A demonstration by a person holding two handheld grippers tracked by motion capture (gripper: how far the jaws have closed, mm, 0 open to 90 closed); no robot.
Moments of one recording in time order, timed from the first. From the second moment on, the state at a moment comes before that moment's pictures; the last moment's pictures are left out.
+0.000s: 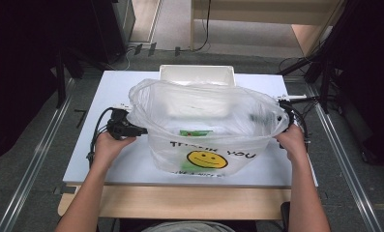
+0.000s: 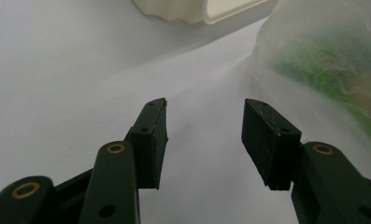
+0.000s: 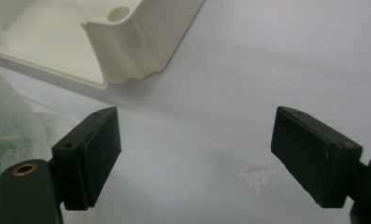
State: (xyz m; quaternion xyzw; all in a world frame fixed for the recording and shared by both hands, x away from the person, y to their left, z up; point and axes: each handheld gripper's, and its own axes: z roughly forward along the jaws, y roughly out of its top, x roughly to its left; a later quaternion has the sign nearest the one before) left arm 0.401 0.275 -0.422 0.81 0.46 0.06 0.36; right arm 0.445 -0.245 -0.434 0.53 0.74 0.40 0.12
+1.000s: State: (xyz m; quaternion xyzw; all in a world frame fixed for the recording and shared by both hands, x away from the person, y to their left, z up) left arm 0.411 0.281 -0.423 0.81 0.48 0.04 0.35; right arm 0.434 -0.260 -0.420 0.51 0.75 0.41 0.11
